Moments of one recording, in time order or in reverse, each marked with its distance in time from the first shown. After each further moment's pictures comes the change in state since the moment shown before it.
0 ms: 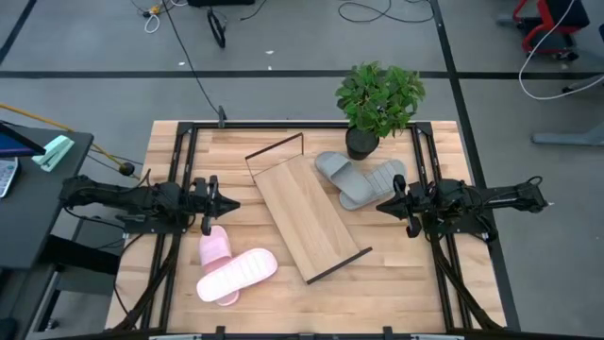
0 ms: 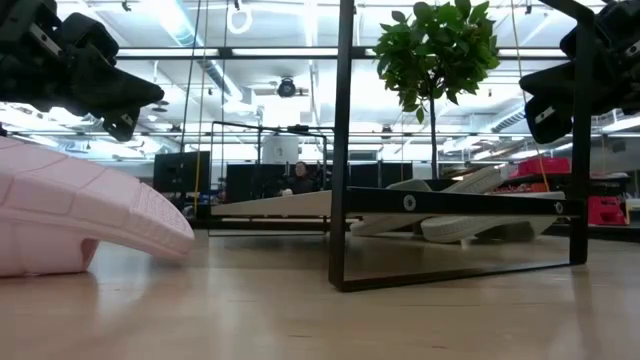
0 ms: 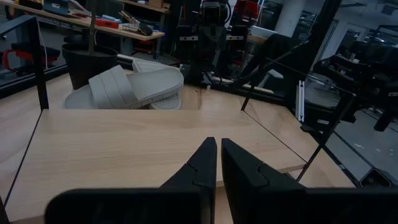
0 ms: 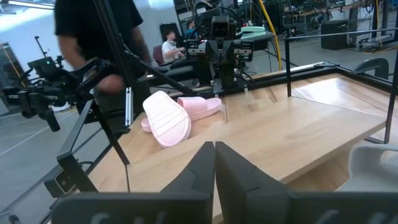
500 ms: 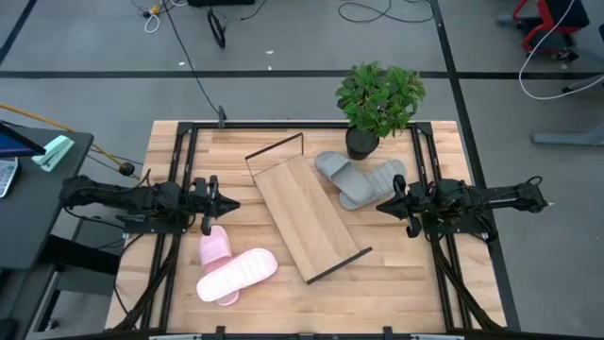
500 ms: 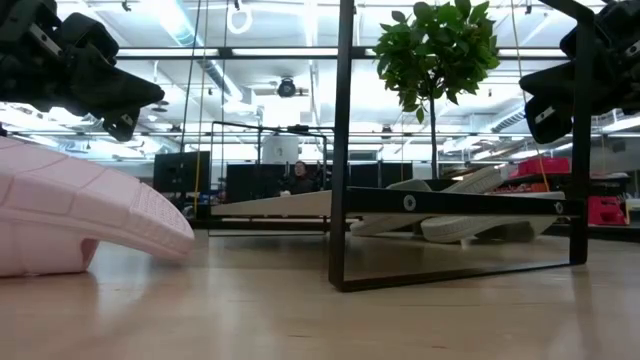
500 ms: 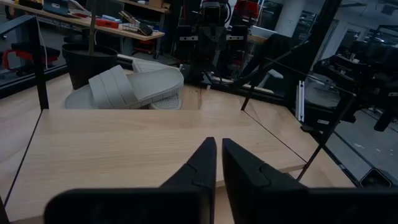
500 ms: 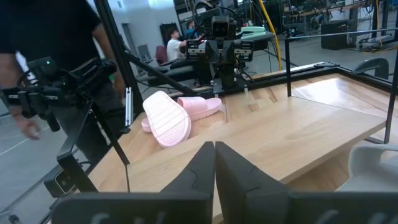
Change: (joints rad) left arm 0.000 0.000 0.000 0.000 0.000 0.000; right arm 0.000 0.000 0.000 0.000 0.000 0.000
